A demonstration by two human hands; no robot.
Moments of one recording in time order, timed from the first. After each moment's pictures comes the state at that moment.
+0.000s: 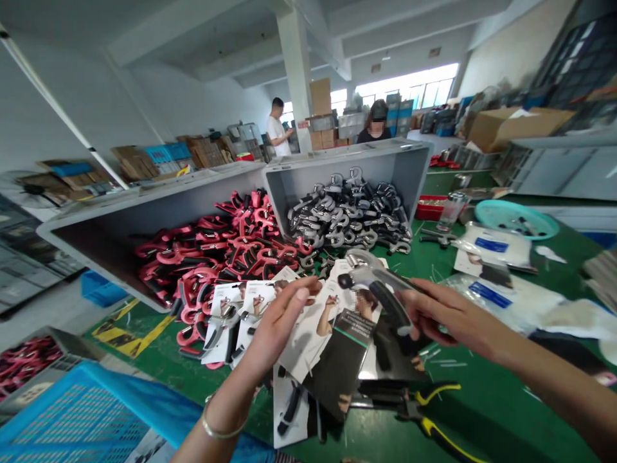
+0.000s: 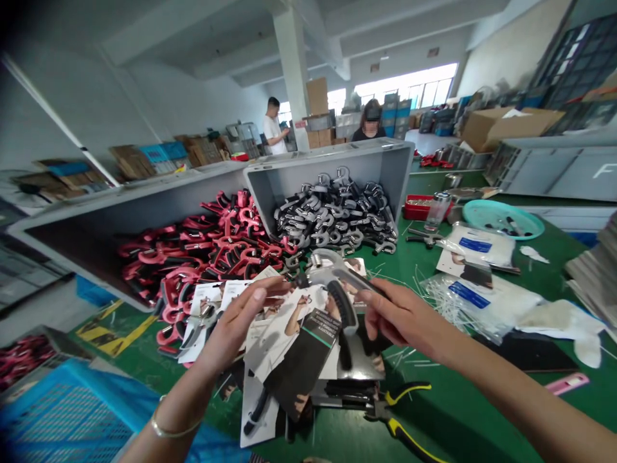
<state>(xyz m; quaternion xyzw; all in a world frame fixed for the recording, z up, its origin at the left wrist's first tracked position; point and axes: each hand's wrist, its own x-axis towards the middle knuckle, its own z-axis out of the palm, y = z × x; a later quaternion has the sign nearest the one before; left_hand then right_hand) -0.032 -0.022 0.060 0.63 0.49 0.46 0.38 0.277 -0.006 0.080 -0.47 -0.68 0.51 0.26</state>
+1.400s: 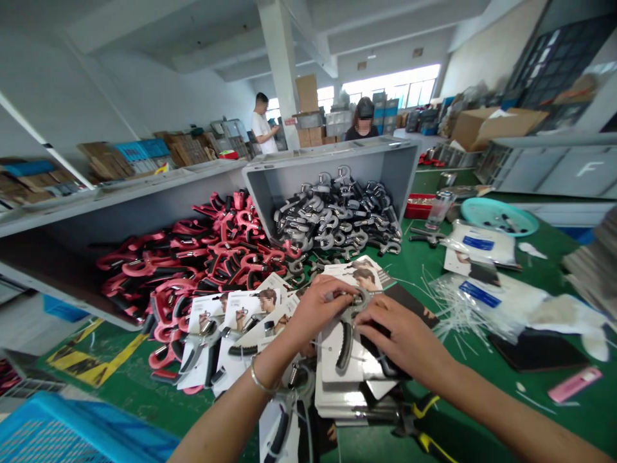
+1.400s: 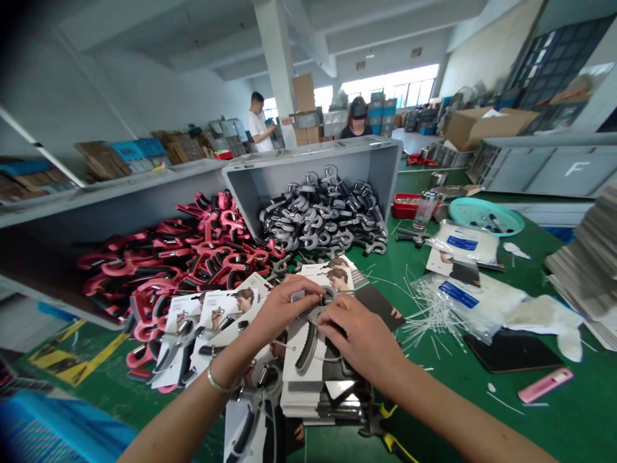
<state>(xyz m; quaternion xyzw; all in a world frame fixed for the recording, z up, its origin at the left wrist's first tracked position) 0.034 0.063 0.032 0.78 0.37 0.38 0.32 0.227 0.005 0.037 -0.44 -0.82 0.20 0.29</state>
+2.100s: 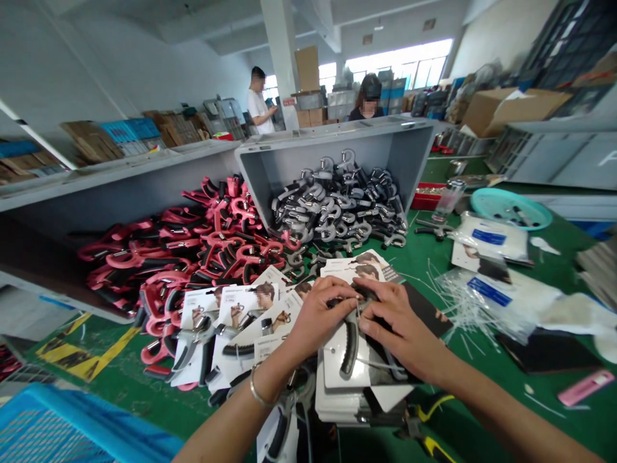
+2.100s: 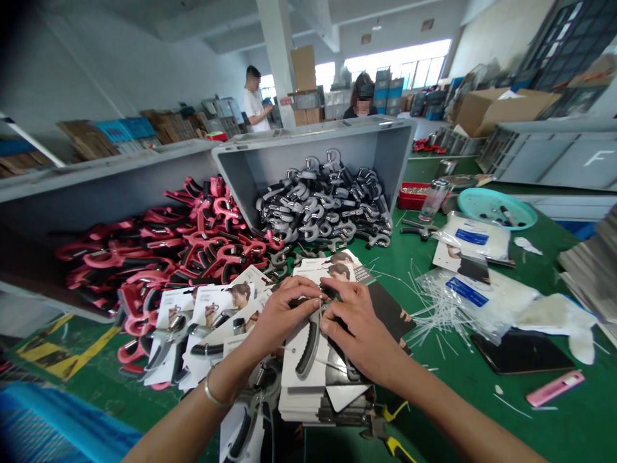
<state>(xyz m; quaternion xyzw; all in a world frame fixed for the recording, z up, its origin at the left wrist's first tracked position) 0.033 0.057 0.014 0.74 0.40 0.43 0.33 0.227 0.022 0.028 -0.45 -0.81 0.25 0.28</state>
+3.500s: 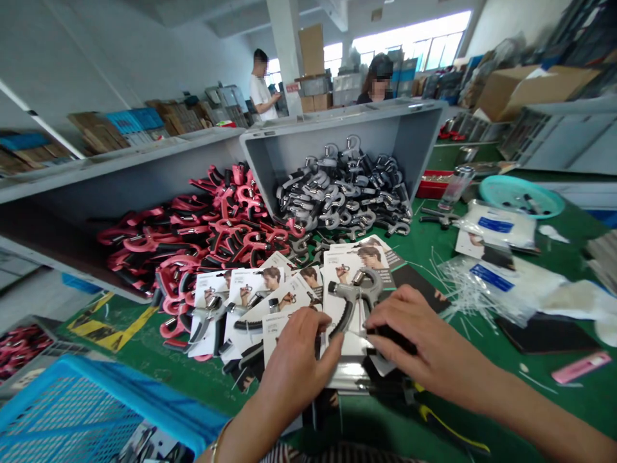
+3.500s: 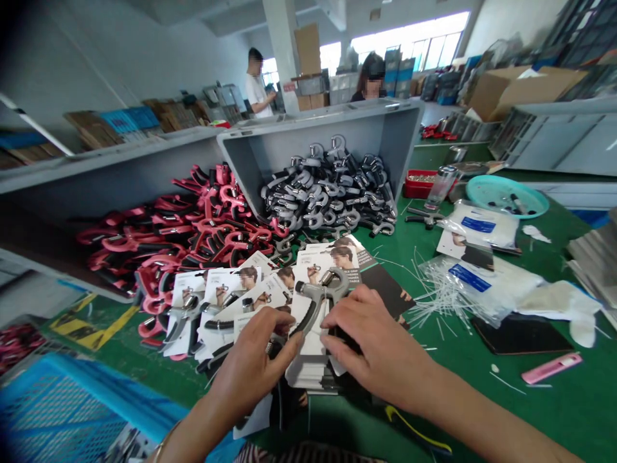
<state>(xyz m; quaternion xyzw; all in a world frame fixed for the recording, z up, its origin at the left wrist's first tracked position) 0.005 -0.048 0.019 0.78 0.55 0.27 0.17 0.236 -0.021 0.056 -0.38 -0.87 0.22 0.24</state>
